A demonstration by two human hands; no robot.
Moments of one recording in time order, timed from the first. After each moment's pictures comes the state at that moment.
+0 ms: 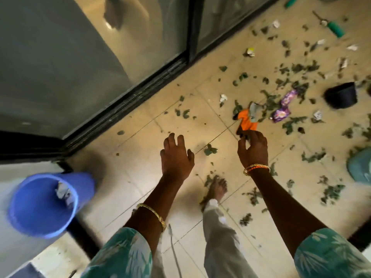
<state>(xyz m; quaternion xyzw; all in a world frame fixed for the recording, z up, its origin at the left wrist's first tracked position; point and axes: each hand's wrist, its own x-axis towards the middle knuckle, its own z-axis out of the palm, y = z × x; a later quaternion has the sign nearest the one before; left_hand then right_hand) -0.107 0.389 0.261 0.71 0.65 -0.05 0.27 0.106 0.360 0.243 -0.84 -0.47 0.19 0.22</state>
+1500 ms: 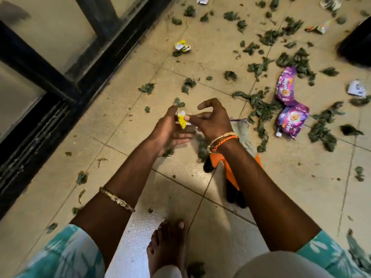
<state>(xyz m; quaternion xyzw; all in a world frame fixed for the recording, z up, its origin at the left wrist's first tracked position) 0.206 0.653 -0.107 0.42 0.52 0.09 0.74 0.305 0.584 -0.116 -0.73 -0.24 0.37 0.53</state>
